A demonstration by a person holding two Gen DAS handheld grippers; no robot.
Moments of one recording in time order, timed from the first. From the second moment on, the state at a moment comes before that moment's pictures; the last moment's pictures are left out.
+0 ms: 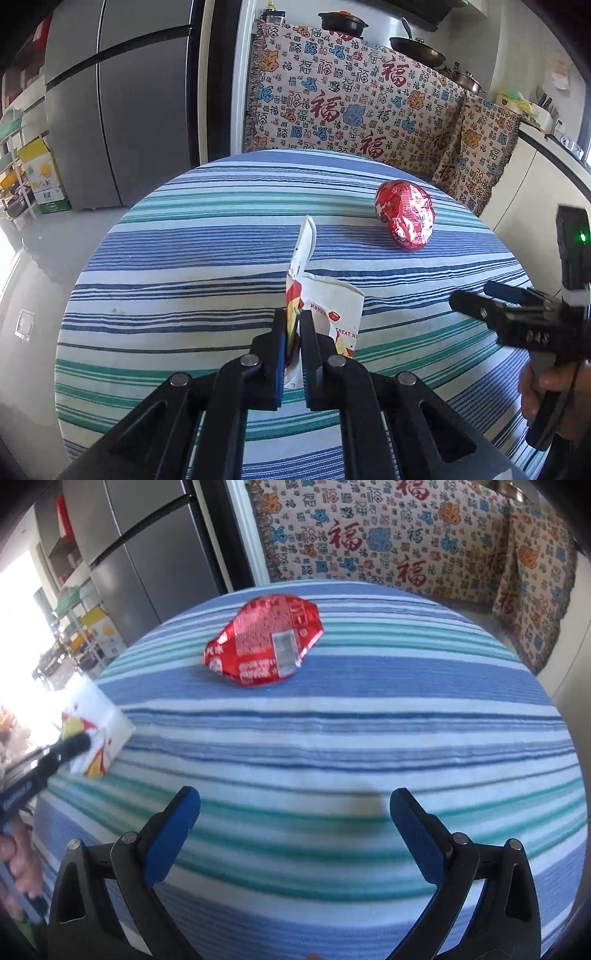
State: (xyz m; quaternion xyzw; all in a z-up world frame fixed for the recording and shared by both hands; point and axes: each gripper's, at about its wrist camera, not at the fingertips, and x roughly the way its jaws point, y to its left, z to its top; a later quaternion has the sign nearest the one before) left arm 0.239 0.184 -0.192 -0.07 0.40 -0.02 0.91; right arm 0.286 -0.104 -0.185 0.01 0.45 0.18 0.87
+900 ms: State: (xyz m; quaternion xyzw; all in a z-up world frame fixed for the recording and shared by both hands) left arm 0.235 0.139 -0.191 -0.07 0.40 -0.06 0.91; right arm 0.326 -0.106 -0.155 0.05 0.42 0.15 0.89
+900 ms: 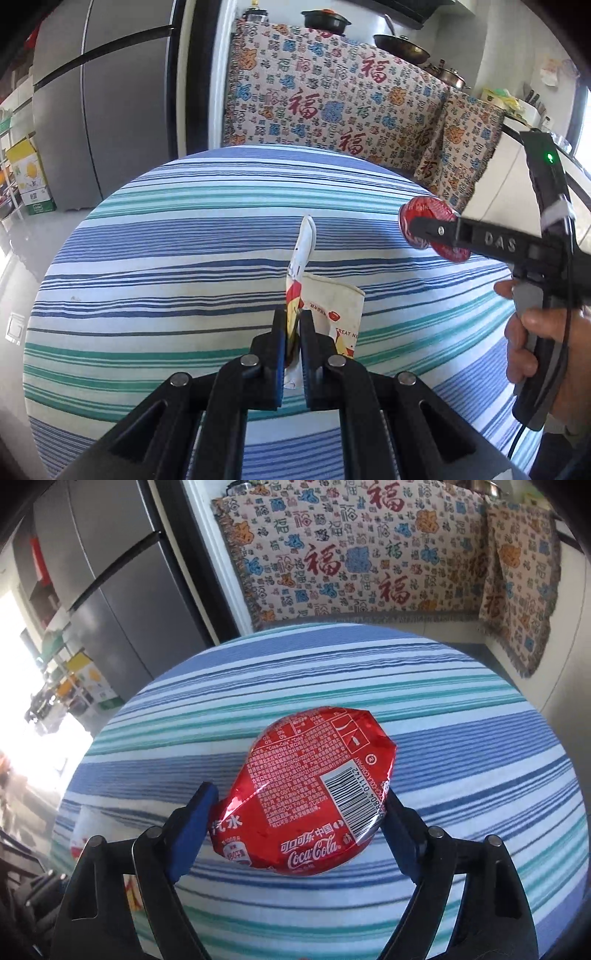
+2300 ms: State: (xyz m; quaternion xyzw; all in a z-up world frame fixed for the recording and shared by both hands) left arm 0.195 -0.035 -0.149 0.01 0.39 -0.14 0.91; right arm 0.198 -0.241 -0.126 0.11 0.39 0.12 0.91
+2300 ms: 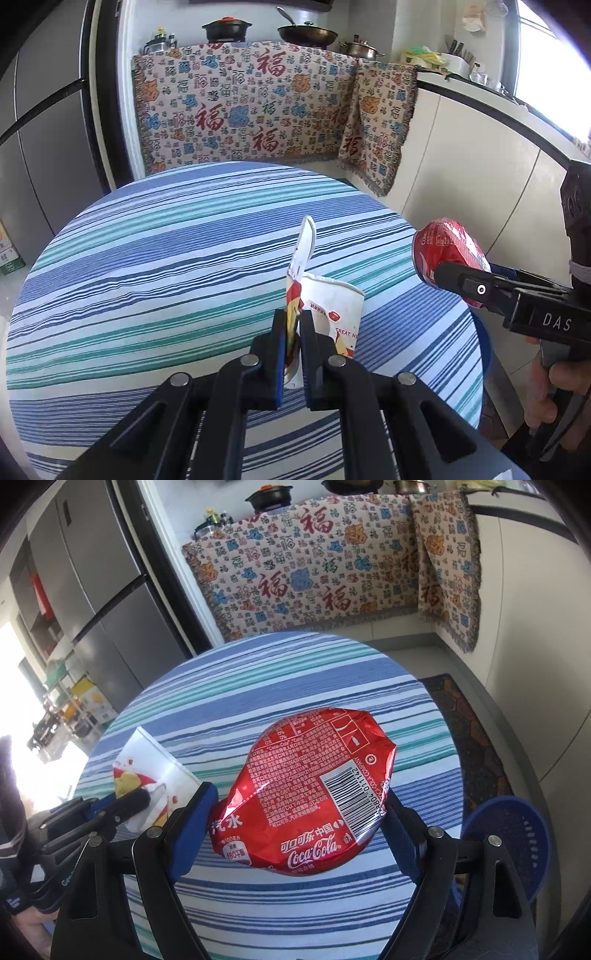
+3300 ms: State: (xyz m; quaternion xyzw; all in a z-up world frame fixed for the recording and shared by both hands) left arm 0.214 -0.394 -0.268 0.11 0.48 -0.37 0.79; right arm 0.133 -0.567 -0.248 0.26 0.46 -0.09 0.85
